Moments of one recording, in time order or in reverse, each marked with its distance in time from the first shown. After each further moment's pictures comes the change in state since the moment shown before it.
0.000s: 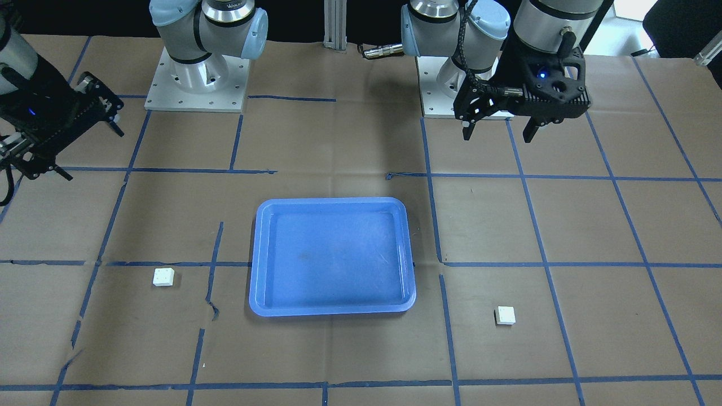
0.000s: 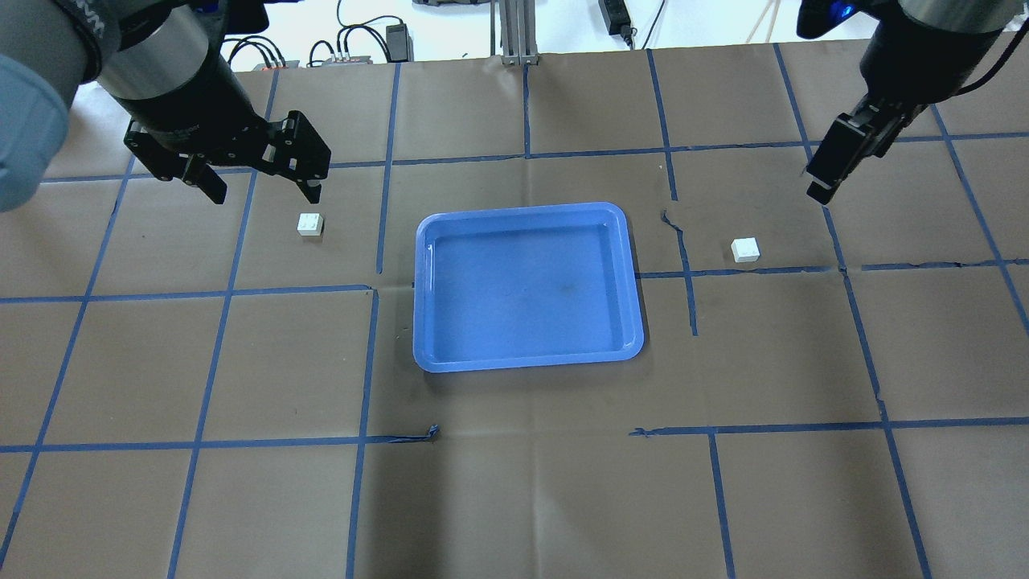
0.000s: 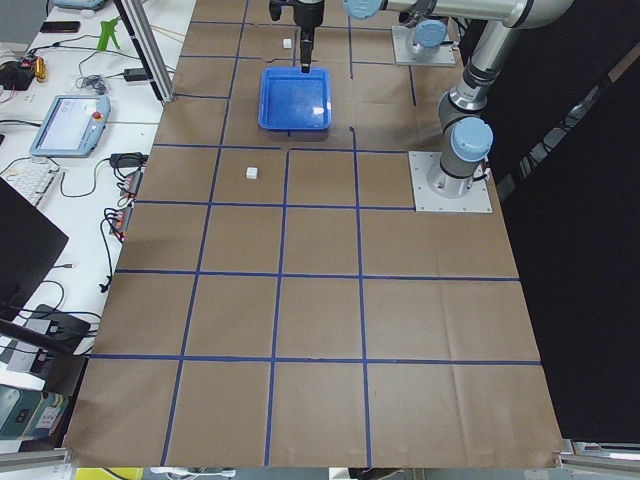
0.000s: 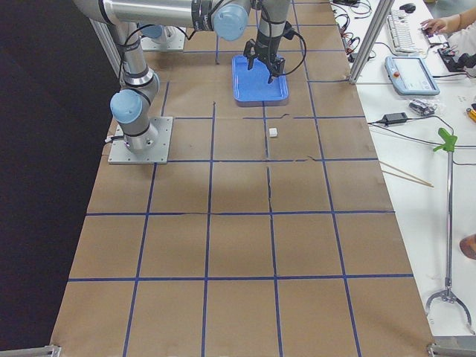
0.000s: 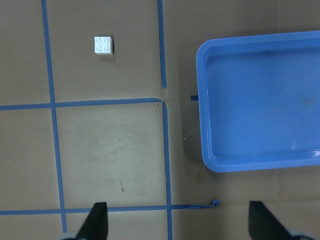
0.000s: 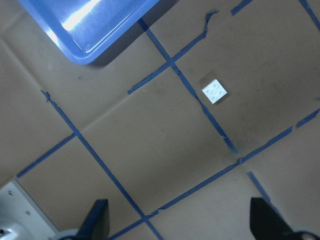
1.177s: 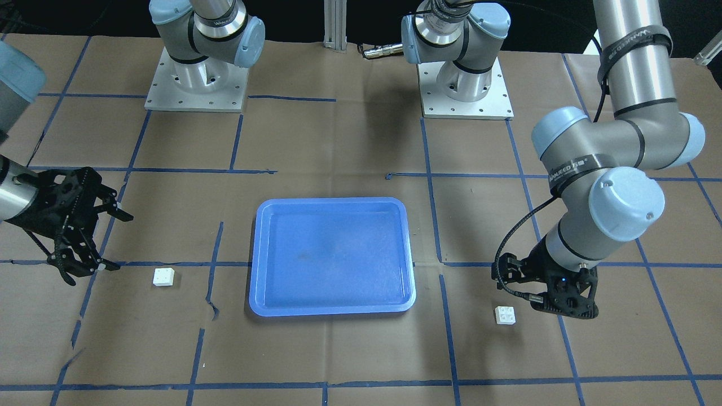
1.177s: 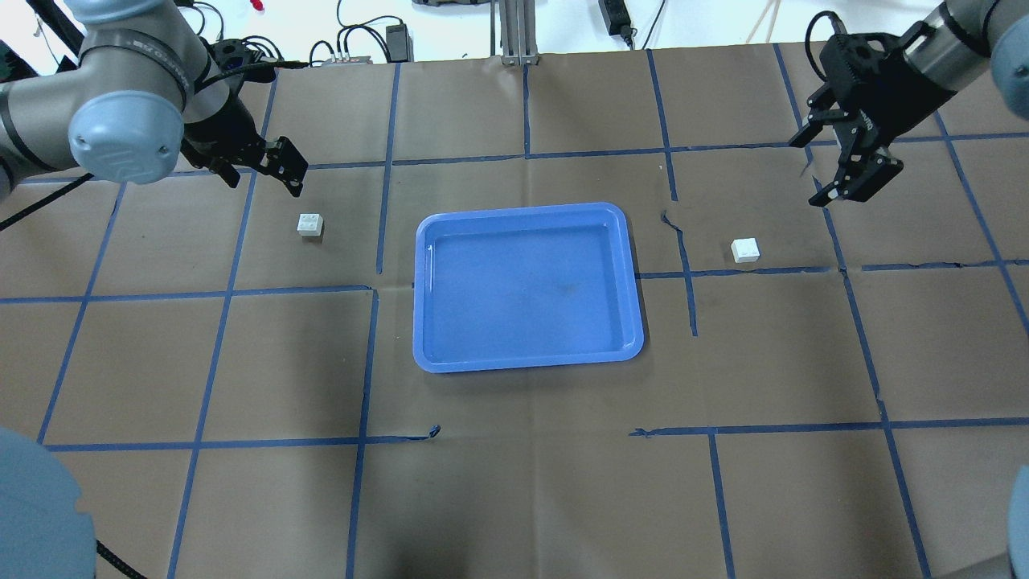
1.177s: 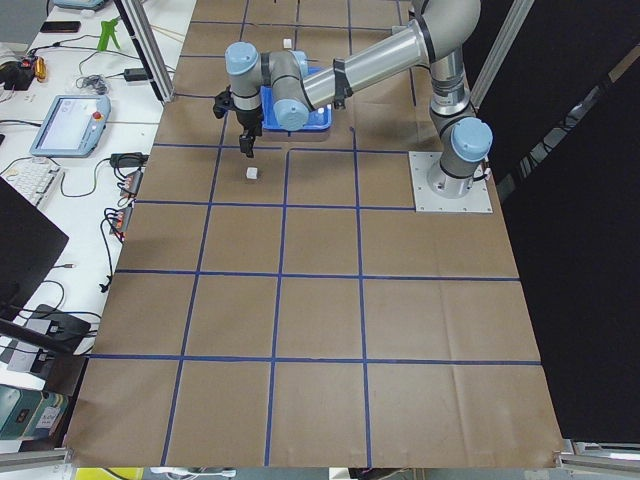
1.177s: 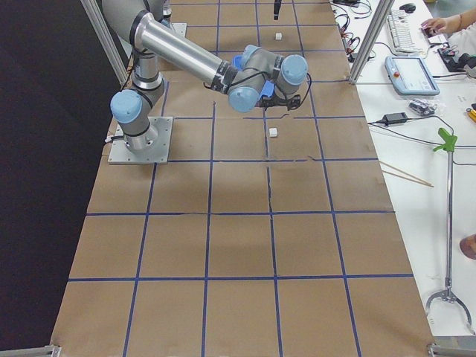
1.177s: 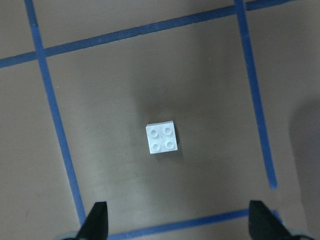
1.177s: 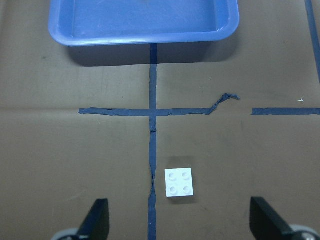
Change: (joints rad) left arm 0.140 -0.497 -0.025 0.522 0.002 0.273; right arm -0.167 0.189 0.278 -0.413 0.392 -0.741
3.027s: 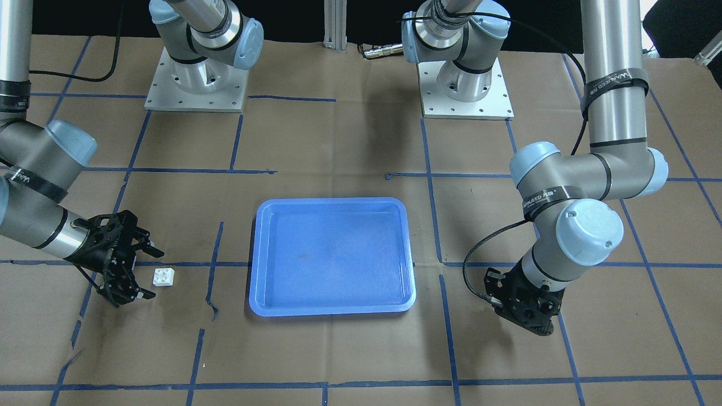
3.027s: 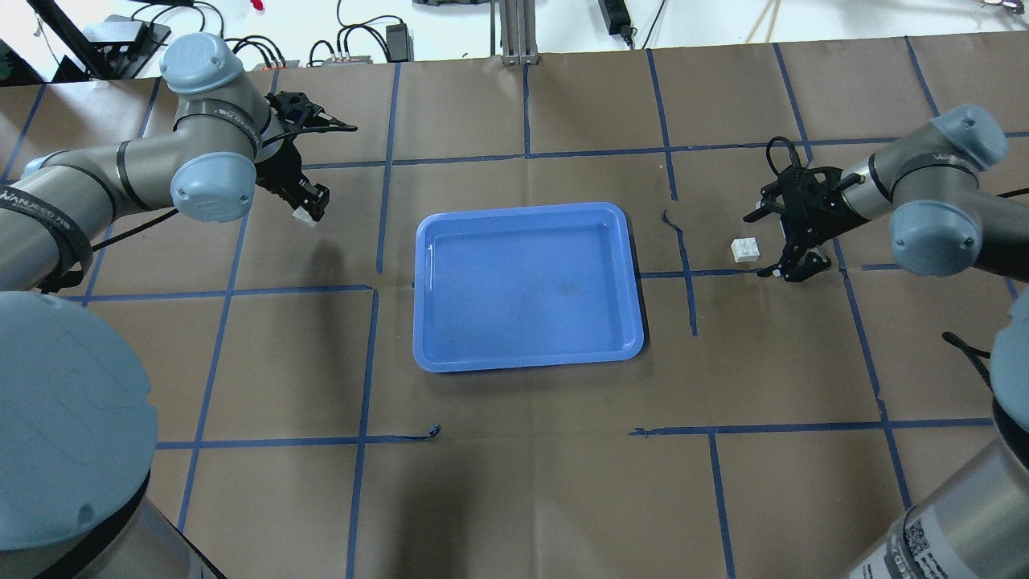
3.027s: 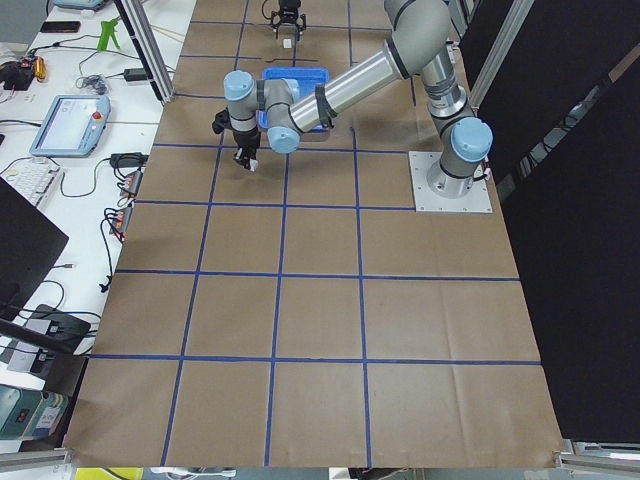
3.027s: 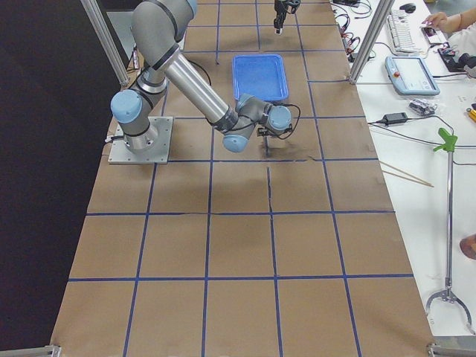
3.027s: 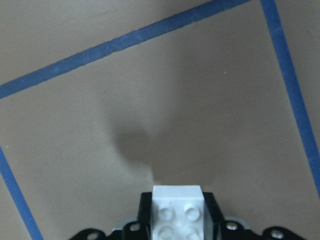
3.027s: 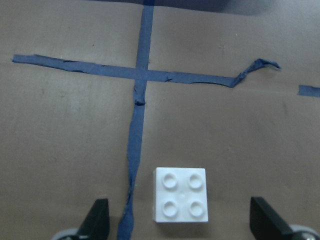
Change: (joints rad) left arm -0.029 -0.036 -0.053 0.115 -0.009 0.390; right arm -0.028 0.197 0.132 -0.324 0.094 -0.130
